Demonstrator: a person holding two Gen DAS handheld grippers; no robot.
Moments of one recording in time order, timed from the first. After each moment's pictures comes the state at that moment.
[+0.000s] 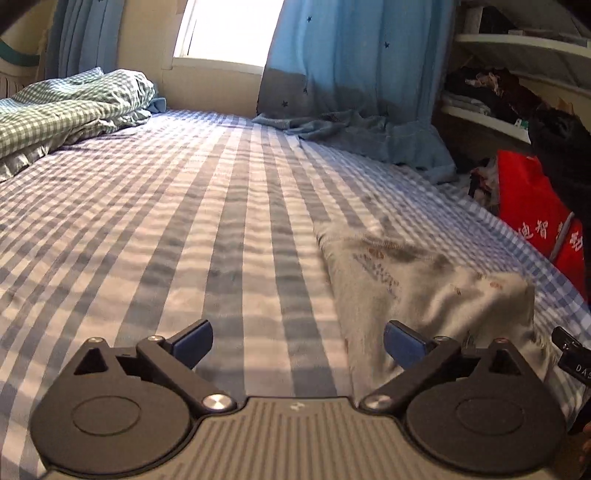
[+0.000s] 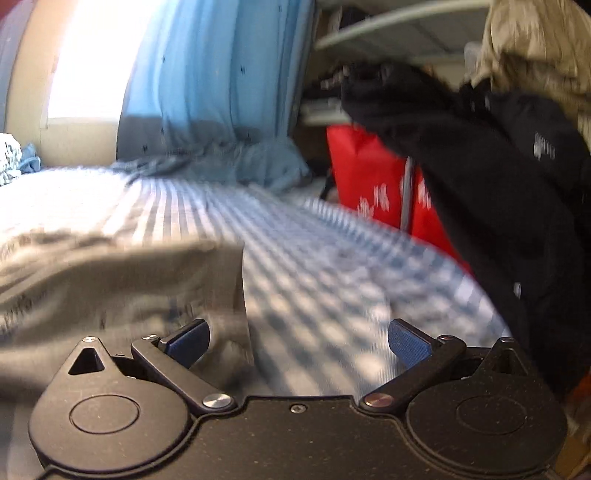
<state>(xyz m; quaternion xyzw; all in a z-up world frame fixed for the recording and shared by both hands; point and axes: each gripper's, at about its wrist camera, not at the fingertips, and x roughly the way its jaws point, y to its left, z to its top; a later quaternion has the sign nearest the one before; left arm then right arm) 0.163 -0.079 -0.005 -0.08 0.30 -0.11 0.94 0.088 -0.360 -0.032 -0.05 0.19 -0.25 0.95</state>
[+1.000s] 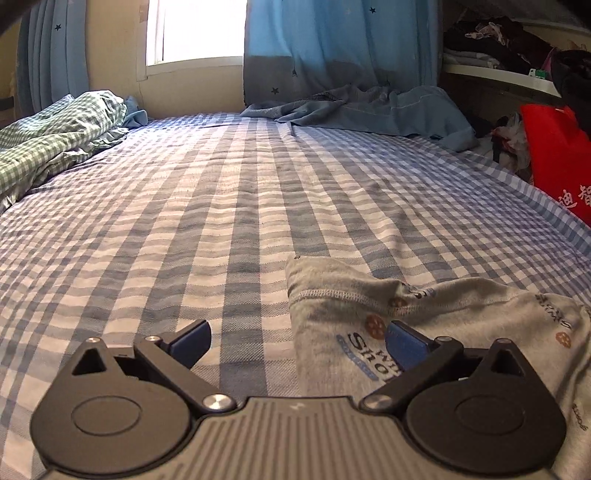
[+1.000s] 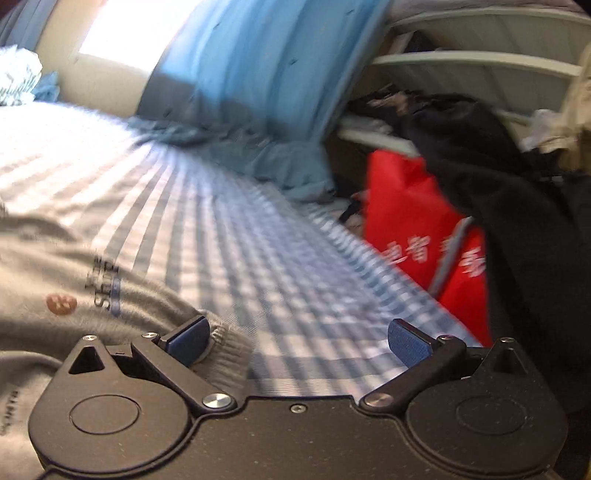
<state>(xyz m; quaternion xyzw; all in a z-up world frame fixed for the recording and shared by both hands) 0.257 -0.150 -0.022 0.00 0.33 -0.08 0.94 0.187 -0.373 -0.043 -0.18 0.20 -0.26 0.93</state>
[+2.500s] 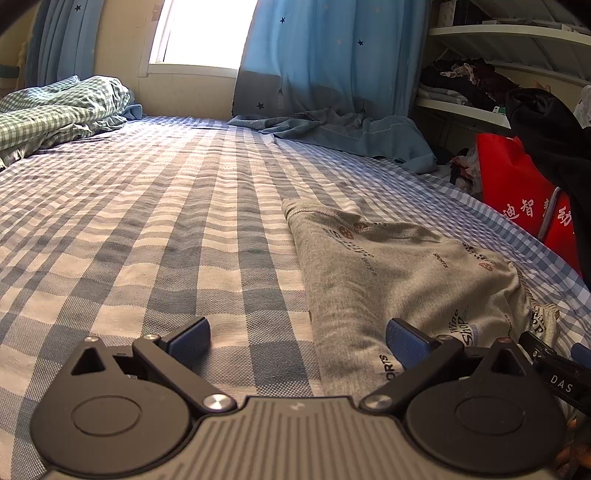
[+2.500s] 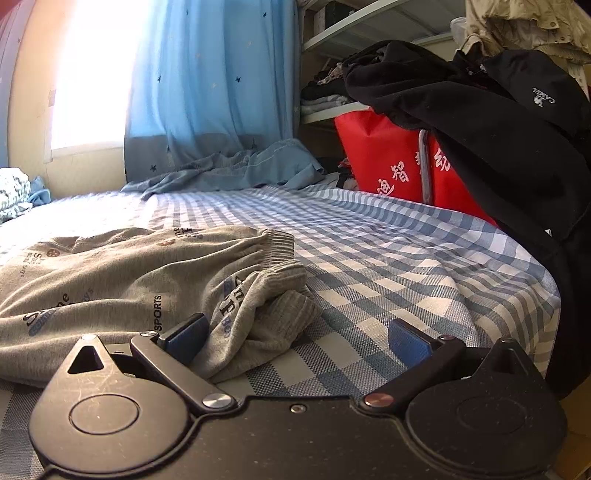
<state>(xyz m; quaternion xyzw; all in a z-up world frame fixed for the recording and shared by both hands) 0.155 -0.102 -0.046 -0.06 0.29 -0.14 0.94 0.086 -0.338 -0.077 0.02 0.18 -0.24 0.95</state>
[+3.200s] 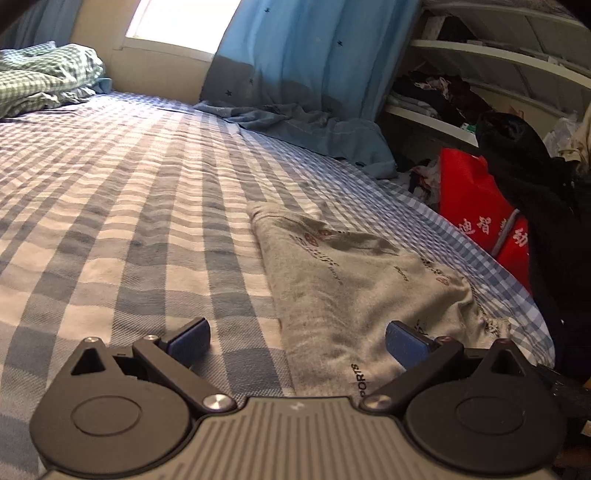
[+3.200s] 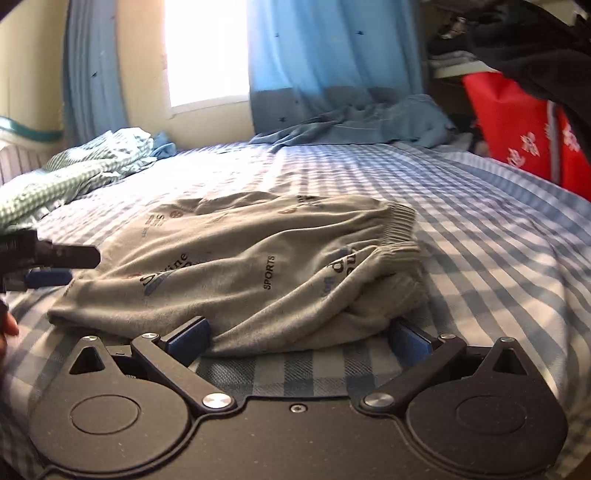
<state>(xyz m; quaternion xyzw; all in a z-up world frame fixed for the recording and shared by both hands) 0.172 -0.088 -0.041 -0.12 0.31 -0.23 0.92 0.086 -0.348 -0.054 0.04 0.26 0.00 0.96</state>
